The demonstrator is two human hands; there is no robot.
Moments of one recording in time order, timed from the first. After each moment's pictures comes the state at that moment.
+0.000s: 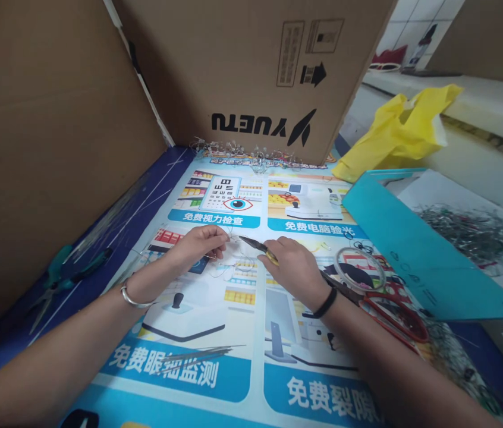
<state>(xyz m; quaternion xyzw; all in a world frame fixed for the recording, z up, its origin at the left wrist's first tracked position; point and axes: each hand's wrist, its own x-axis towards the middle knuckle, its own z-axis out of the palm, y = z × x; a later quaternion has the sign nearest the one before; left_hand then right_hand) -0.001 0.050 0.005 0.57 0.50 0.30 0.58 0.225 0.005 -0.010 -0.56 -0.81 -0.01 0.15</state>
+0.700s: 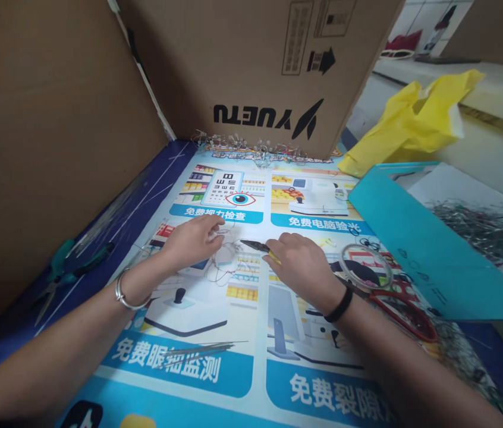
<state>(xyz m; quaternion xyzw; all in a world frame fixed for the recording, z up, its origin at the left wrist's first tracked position) -0.012 0.046 0.017 0.81 0.53 0.20 0.16 0.224 0.000 0.011 -0.53 -0.84 -0.08 0.06</state>
